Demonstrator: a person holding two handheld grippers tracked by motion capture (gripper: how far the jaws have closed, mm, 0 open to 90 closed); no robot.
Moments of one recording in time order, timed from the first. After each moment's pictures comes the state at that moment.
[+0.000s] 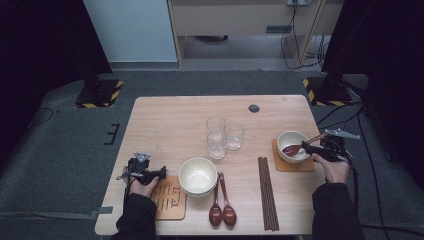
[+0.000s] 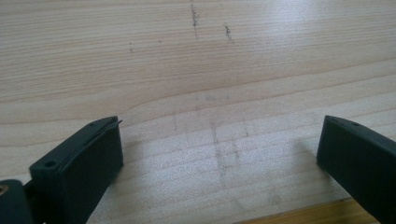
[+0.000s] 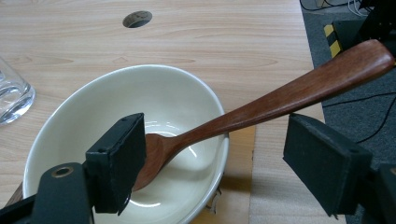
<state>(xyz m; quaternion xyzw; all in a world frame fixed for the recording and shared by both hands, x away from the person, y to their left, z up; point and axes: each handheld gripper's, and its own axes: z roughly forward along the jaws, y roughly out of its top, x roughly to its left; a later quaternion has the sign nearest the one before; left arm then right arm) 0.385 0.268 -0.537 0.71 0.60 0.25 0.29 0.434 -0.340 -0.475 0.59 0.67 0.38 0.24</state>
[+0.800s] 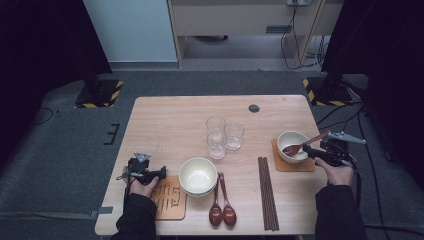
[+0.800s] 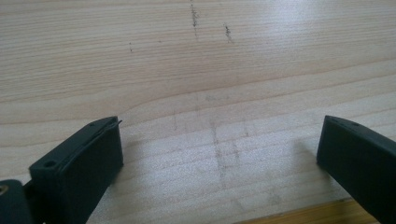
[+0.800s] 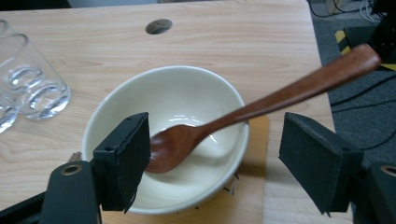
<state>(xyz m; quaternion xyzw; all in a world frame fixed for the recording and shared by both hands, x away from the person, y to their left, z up) 0.385 0.268 -0.537 0.71 0.60 0.25 0.29 0.412 -0.335 -0.459 0.58 0.67 0.40 0.23</state>
